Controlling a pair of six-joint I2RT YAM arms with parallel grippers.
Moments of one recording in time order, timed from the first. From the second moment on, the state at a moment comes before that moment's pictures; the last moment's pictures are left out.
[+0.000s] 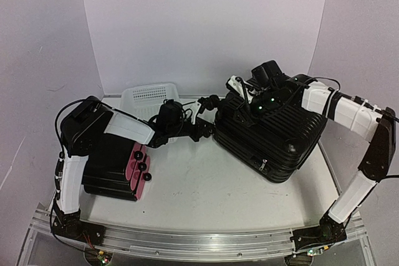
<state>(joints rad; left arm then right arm) -0.75 2.16 1.33 0.57 0.37 -0.13 0.63 1.64 1.45 -0.67 0.03 -0.28</state>
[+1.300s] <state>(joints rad) -0.86 2.17 1.48 0.30 0.19 -0.27 0.58 1.64 1.62 -1.10 0.05 -0.08</state>
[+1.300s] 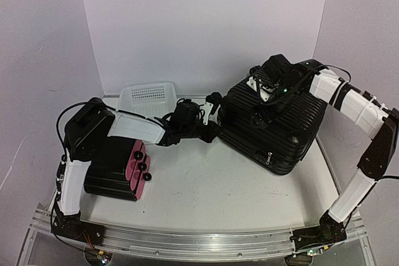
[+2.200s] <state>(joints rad) -0.76 2.18 1.26 0.59 0.28 -0.15 0.60 1.66 1.64 -1.10 0.08 -0.08</state>
